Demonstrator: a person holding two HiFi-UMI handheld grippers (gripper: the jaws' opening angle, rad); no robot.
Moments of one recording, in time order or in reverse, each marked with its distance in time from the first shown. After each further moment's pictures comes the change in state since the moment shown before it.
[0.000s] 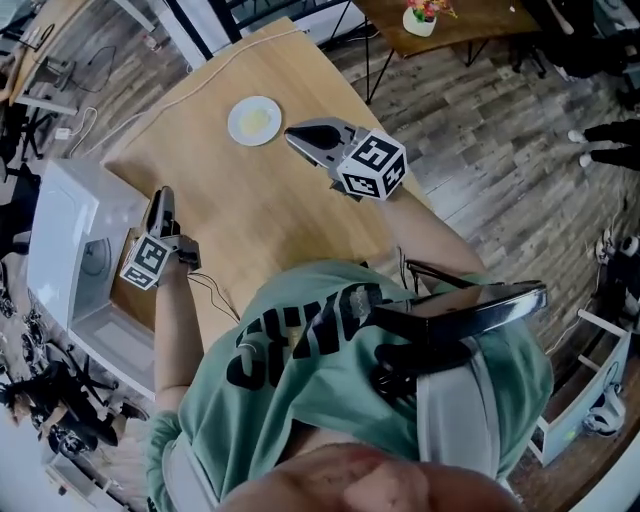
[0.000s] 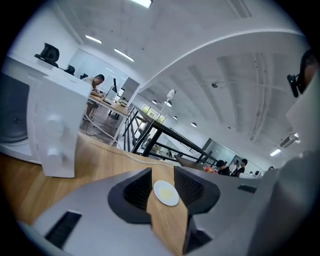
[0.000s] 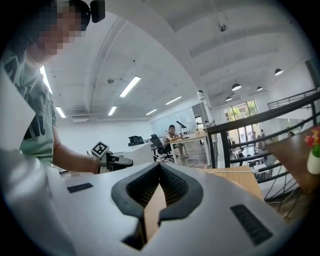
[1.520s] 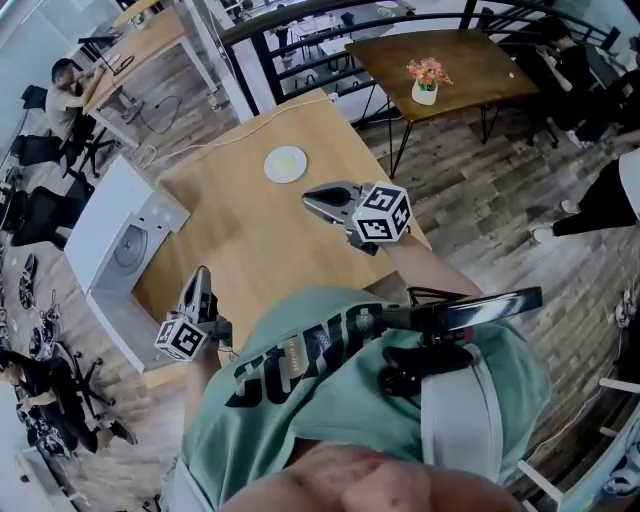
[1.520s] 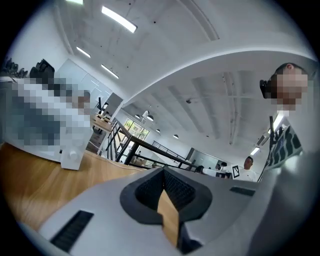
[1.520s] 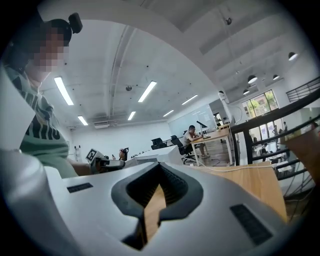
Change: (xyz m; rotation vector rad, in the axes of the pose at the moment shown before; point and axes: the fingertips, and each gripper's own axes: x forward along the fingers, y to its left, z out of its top) left arm -0.239 -0.125 -0.038 0.103 -0.185 -0.184; right arm -0.077 0.146 0.032 0.013 -0.009 0.224
